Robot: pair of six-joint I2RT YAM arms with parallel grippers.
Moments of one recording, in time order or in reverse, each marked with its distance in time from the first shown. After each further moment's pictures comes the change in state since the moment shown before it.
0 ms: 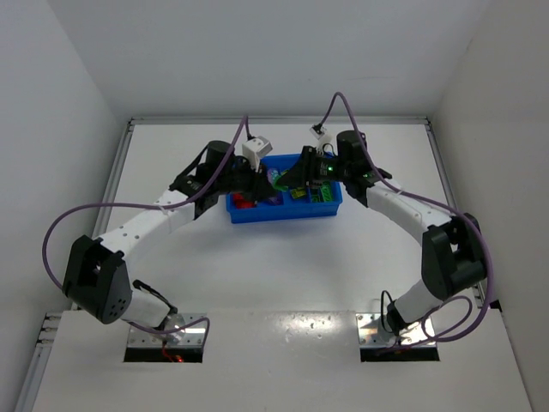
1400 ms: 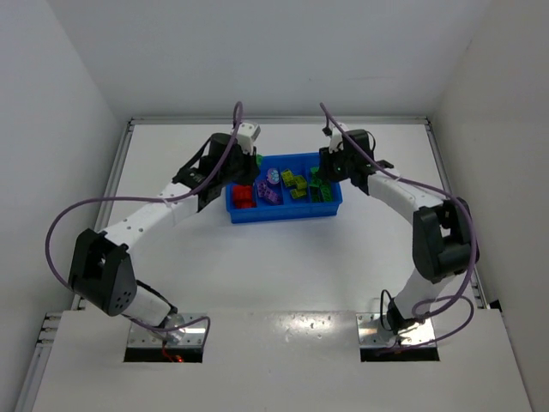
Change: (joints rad) left arm 0.004 0.045 0.079 -0.023 -0.461 -0.059; right arm -0.105 0.116 0.070 -0.197 0.575 -0.628
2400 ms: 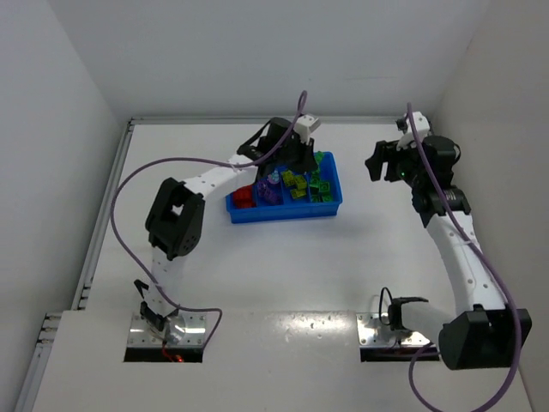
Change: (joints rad) left arm -0.105 0.574 0.494 0.072 0.295 -0.024; right arm -0.264 -0.575 -0.137 -0.116 -0.084 -0.057
